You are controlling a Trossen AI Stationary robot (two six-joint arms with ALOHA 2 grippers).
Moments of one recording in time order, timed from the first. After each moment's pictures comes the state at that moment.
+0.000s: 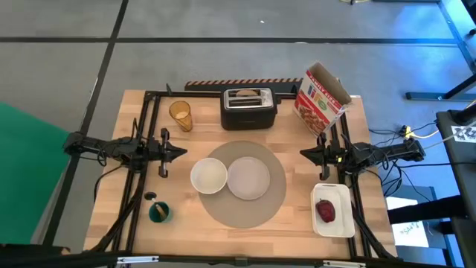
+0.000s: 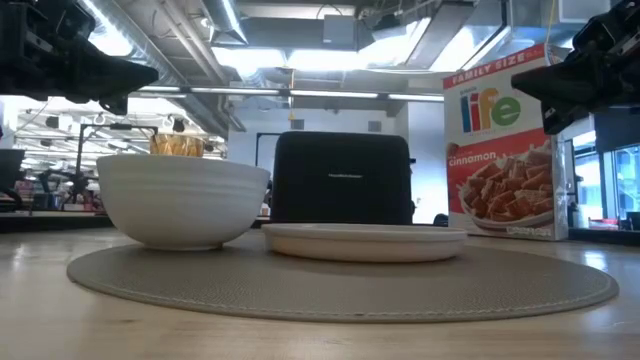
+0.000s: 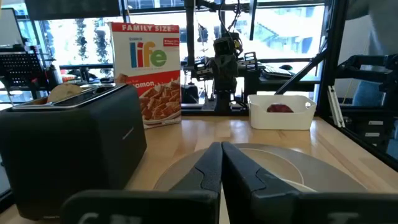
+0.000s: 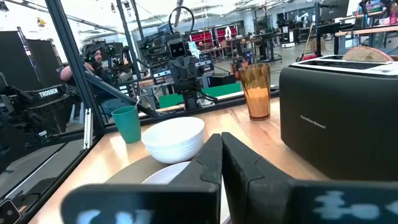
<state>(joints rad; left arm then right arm) -0.19 0.00 0.01 0.06 -0.31 0.04 0.24 0.01 0.01 0.06 0.30 0.18</state>
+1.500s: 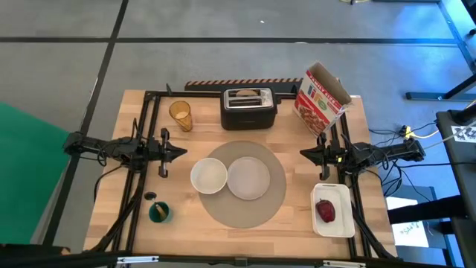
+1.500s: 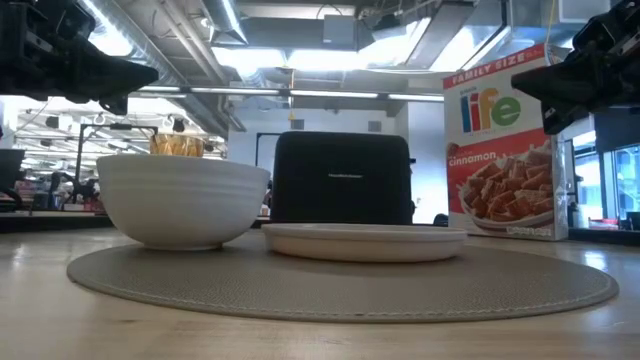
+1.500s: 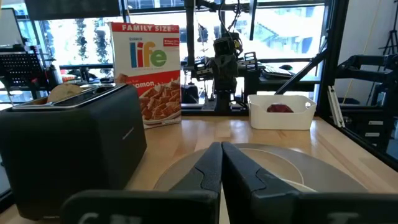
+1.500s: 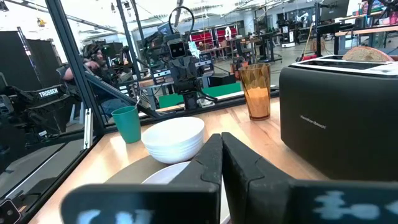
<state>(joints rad) -0.19 0.00 0.01 0.06 -0.31 0.04 0.24 0.01 0.01 0.06 0.30 0.18</state>
